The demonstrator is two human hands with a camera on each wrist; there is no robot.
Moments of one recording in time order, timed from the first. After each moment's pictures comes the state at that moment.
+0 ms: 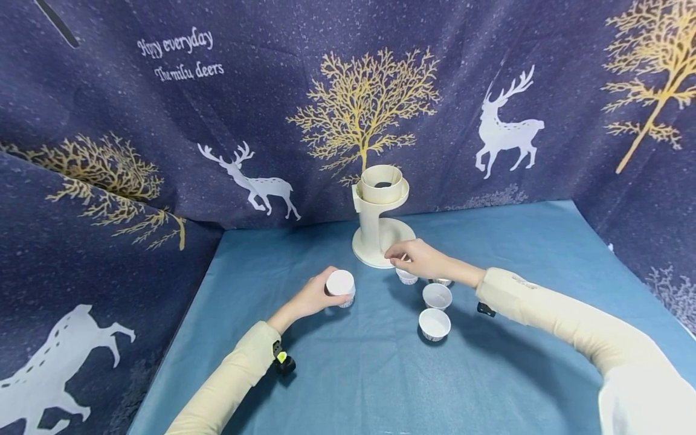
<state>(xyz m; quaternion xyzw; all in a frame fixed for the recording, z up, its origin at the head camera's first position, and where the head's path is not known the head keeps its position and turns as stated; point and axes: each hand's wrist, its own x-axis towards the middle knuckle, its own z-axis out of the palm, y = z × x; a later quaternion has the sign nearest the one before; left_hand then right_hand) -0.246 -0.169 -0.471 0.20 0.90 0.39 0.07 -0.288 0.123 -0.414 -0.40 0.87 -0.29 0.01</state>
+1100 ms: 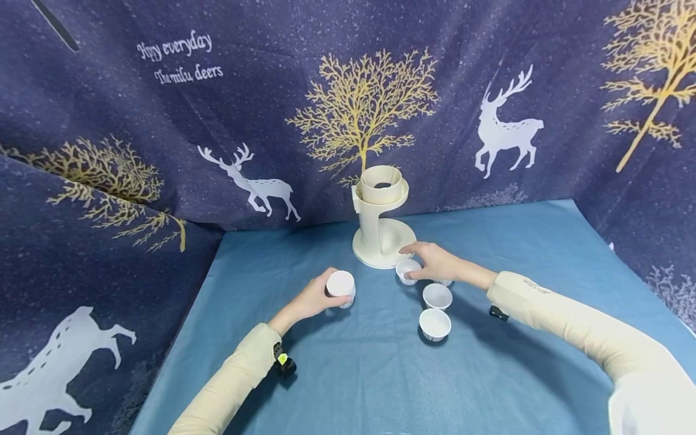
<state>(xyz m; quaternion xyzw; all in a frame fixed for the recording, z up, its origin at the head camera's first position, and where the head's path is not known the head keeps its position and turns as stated) -0.245 -0.169 -0.473 0.20 0.89 0.40 0.08 -0.288 0.152 -0.430 -0.36 0.90 -0.24 0.01</state>
